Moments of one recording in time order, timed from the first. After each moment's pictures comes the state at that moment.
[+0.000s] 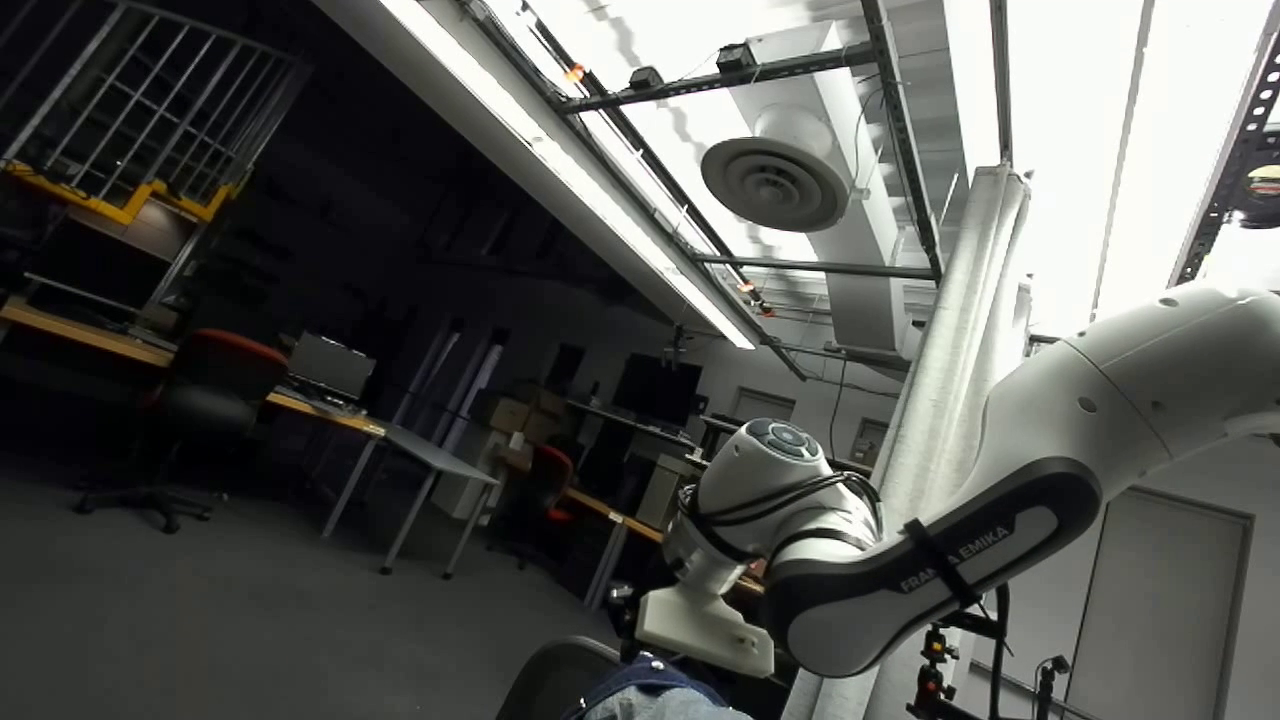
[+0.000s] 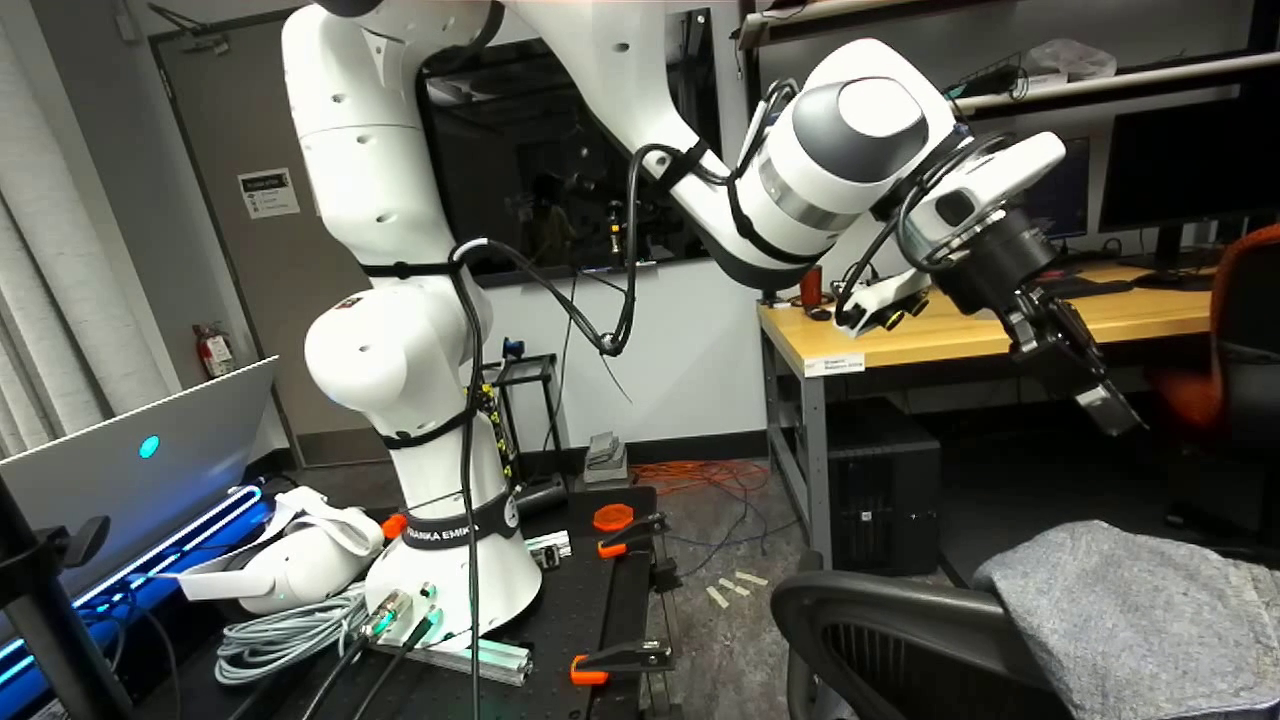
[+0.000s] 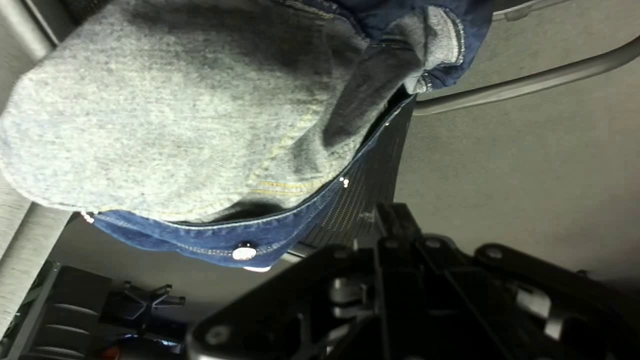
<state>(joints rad) -0.02 0.00 -0.20 -2.34 -0.95 2.79 1.27</state>
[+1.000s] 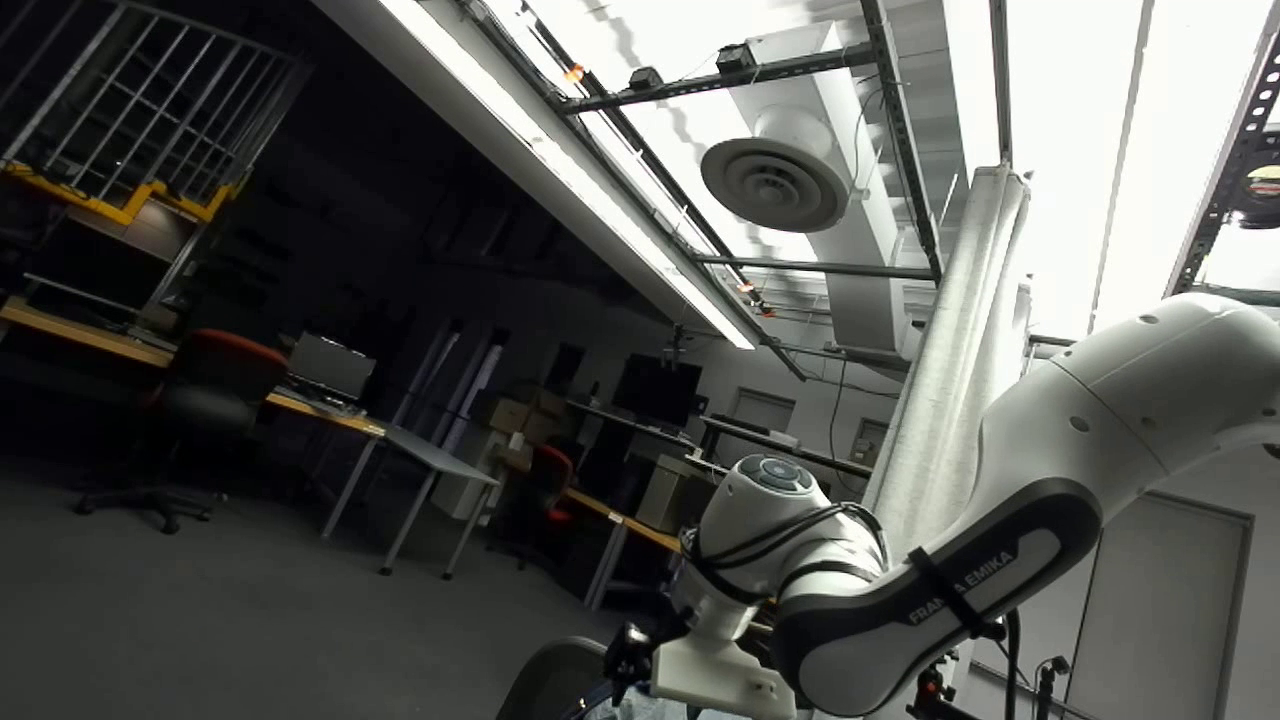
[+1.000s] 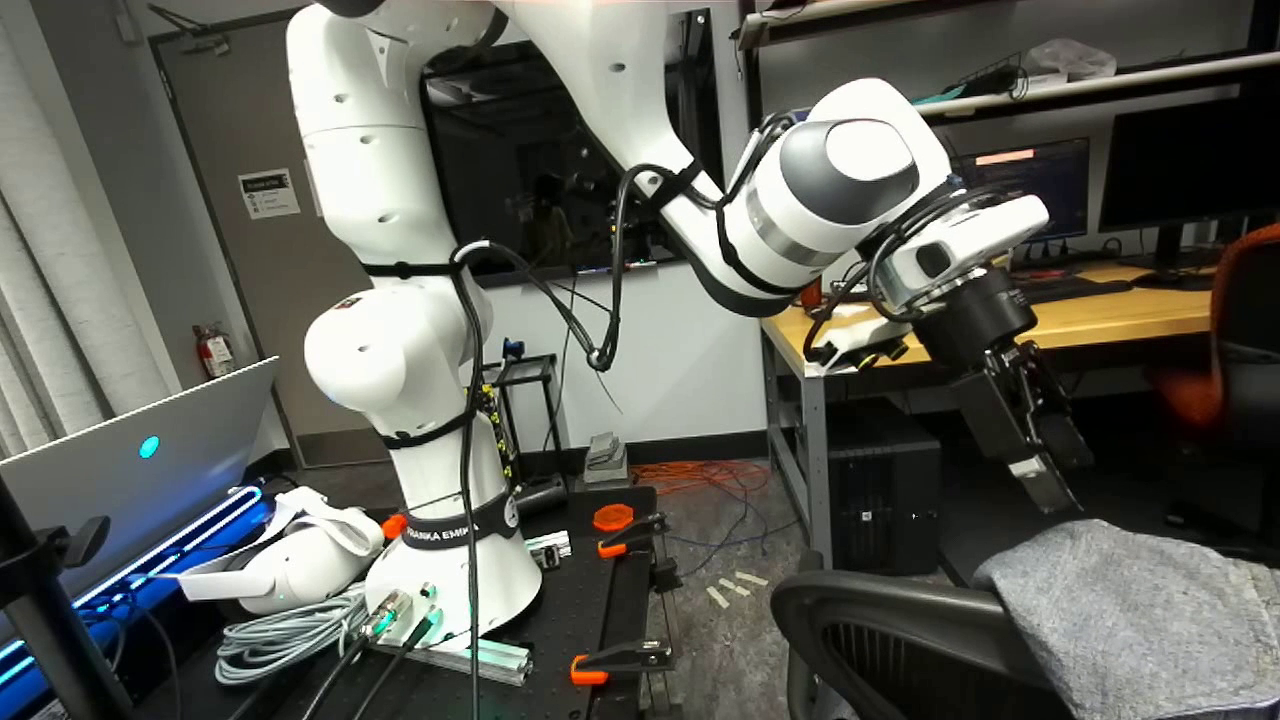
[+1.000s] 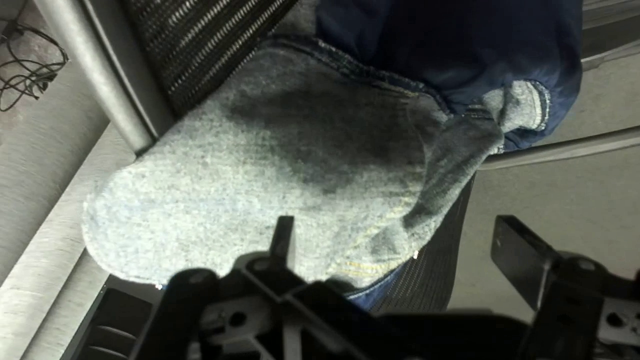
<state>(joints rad) -0.02 0.02 -0.22 -2.39 -0.95 2.72 1.26</state>
